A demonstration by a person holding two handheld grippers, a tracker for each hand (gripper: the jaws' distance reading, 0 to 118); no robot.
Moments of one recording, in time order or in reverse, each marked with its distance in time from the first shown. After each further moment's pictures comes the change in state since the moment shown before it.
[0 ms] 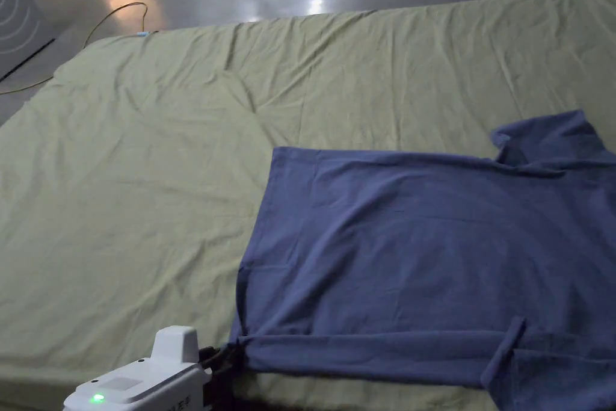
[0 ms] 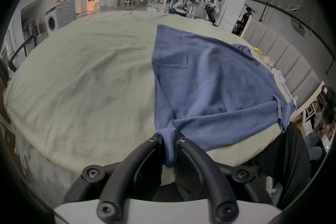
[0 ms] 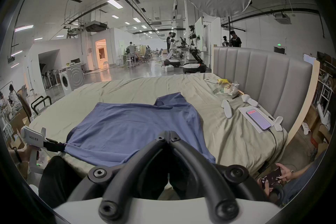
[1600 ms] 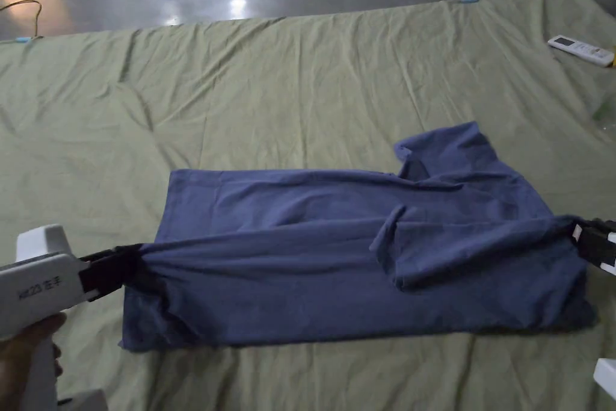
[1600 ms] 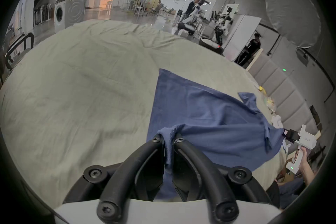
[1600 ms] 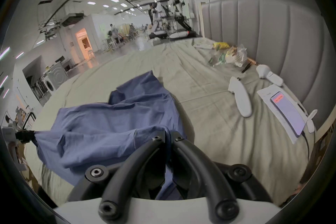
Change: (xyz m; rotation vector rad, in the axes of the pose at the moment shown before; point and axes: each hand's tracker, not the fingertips) left arm -0.006 0.182 -0.060 0.091 -0.010 0.167; right arm 0.099 0.029 -0.290 -0.315 -0.043 -0.167
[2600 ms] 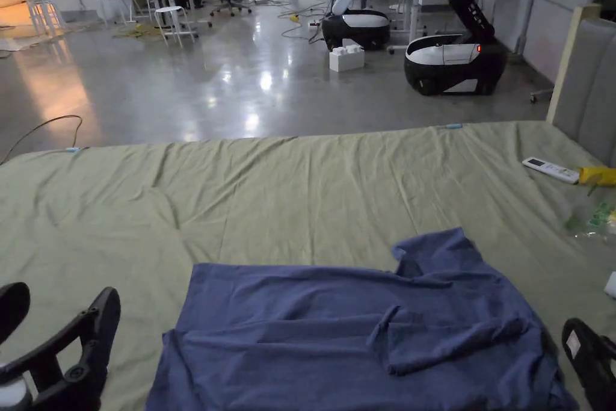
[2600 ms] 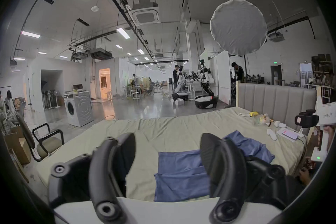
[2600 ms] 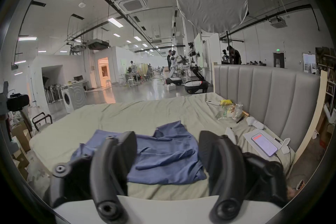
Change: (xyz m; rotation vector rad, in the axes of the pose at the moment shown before) left arm 0.136 -0.082 0.302 0.709 0.107 -0.389; right arm -0.069 -0.059 0.268 0.492 0.113 0.131
